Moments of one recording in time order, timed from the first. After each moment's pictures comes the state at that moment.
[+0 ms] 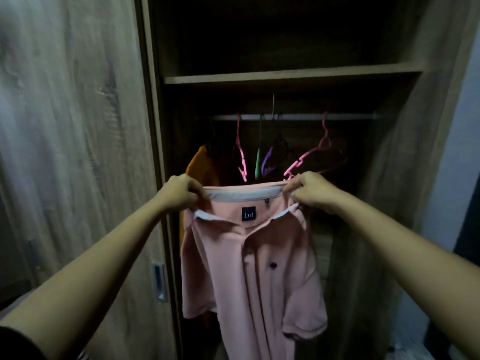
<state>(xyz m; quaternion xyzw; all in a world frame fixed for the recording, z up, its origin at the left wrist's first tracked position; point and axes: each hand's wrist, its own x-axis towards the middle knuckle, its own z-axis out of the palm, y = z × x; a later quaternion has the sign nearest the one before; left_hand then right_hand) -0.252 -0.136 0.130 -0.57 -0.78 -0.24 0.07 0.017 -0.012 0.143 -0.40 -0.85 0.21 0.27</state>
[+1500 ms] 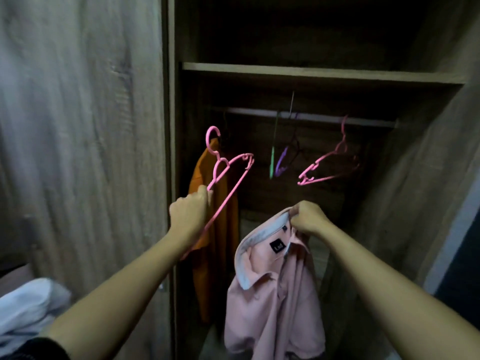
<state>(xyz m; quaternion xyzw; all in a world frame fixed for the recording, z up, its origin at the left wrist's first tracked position) -0.237 -0.124 0.060 -0.45 -0.81 -0.29 0.26 -0.027 0.020 0.081 -0.48 -0.85 0.13 0.17</state>
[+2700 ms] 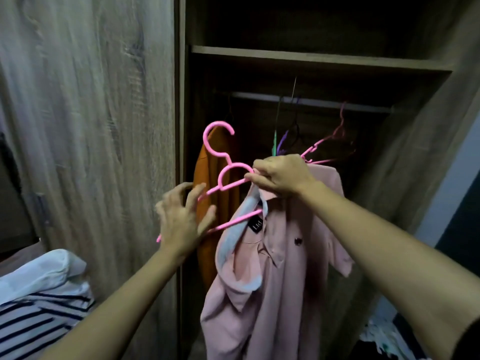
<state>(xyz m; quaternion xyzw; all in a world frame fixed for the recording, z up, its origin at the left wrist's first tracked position) -0.217 -0.204 -0.001 -0.48 -0.65 -0.45 0.38 -0.049 -0.050 0.129 -0.08 -0.91 -0.23 0.33</state>
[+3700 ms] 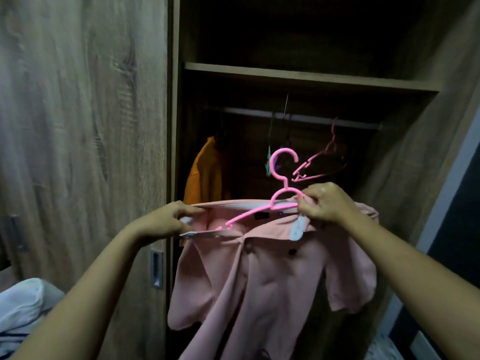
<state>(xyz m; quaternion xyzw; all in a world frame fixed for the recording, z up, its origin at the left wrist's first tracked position) -0.271 -0.206 0.075 -0.67 -0.61 -0.36 -0.22 0.021 0.014 0.108 -0.23 -0.91 -0.11 0.34</state>
